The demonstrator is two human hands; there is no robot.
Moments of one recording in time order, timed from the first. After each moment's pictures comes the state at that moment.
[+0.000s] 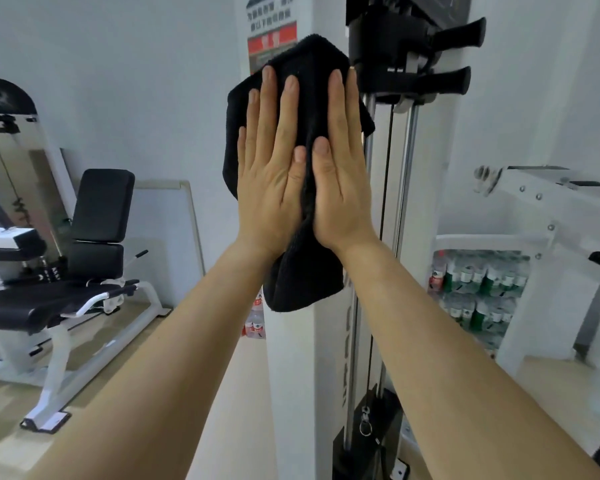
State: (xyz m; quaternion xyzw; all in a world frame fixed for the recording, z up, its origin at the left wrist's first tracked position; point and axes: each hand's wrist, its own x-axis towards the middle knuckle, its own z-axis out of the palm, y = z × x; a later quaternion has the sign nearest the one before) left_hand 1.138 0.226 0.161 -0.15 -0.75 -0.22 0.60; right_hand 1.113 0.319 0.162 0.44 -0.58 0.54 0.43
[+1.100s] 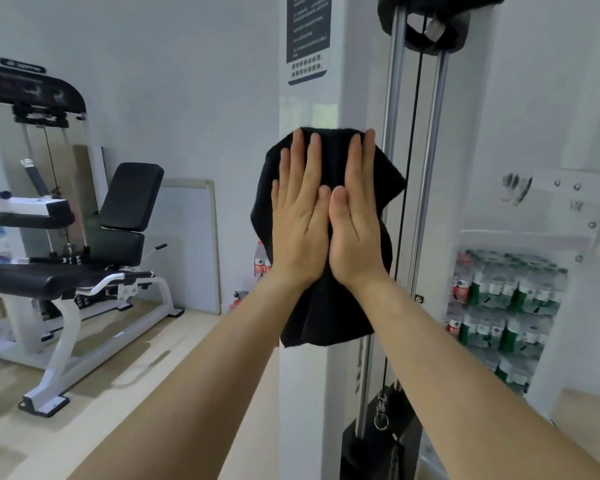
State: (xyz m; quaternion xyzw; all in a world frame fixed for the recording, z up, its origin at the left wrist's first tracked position) left_hand 1.148 0.237 -0.026 -0.13 -0.75 -0.33 0.56; right_hand 1.127 0.317 -0.027 0.46 -0.59 0.55 0.38
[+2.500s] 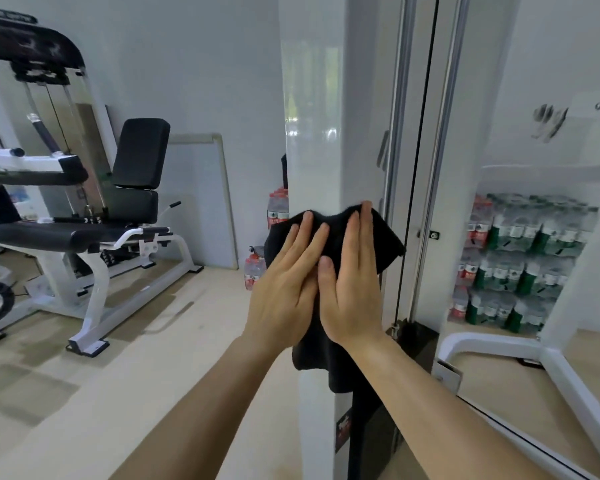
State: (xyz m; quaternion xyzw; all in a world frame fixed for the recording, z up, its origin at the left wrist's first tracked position) left_hand 1.219 0.217 -0.203 -0.10 -0.86 -0.25 0.43; right_hand 1.163 0.320 -0.208 0.36 -0.71 0.48 0.38
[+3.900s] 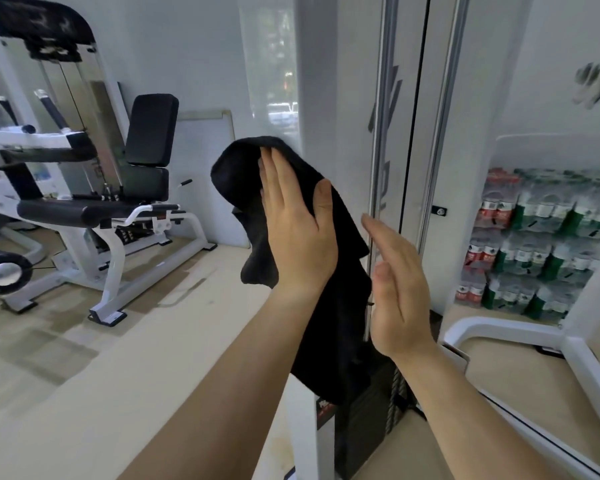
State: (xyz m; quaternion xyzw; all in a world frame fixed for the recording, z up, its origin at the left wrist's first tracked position) left_hand 1.155 0.292 -0.173 0.07 -0.72 -0.36 0.59; right_hand 1.135 0.411 -0.241 0.42 -0.64 0.56 0.33
